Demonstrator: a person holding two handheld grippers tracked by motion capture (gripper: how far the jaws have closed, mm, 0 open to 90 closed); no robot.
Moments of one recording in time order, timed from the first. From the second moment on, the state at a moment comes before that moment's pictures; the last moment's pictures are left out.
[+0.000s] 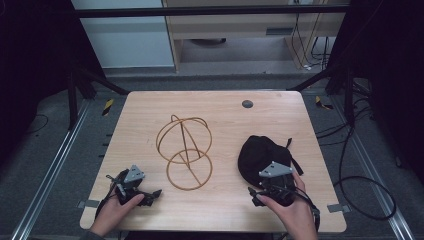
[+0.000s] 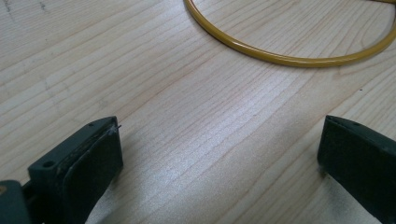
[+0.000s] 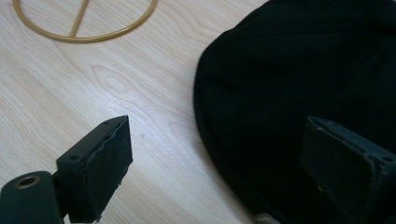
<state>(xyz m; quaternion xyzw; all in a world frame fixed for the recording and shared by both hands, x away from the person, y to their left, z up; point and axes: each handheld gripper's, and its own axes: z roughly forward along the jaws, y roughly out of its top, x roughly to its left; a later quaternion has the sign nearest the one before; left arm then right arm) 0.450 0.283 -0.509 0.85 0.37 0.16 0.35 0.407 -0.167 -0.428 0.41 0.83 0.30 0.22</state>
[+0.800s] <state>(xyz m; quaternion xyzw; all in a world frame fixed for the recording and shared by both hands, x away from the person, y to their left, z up) 0.447 0.283 -0.509 0.85 0.37 0.16 0.35 0.461 -0.202 -0.363 0.38 0.88 0.22 0.20</state>
